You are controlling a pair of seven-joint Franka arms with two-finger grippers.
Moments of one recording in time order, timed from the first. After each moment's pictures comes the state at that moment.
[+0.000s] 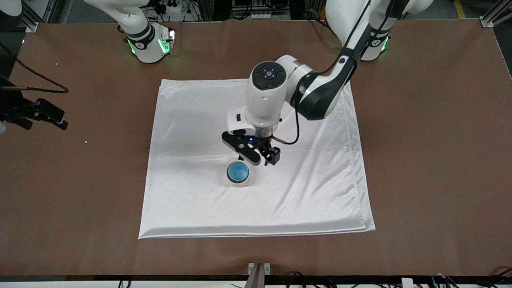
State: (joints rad) left arm -0.73 0.71 0.01 -1.05 0.04 1.98 -0.06; right arm -0.04 0.08 0.05 -1.48 0.02 1.66 0.04
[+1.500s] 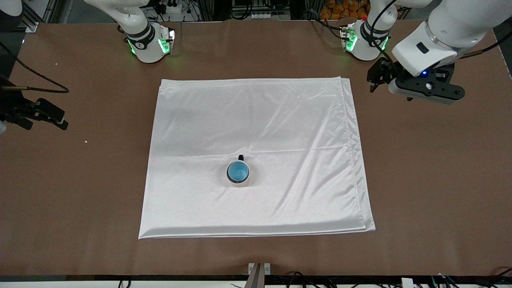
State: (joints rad) left arm -0.36 0.04 0.02 -1.47 -0.03 1.50 -0.10; right arm -0.04 0.08 0.05 -1.48 0.02 1.66 0.04
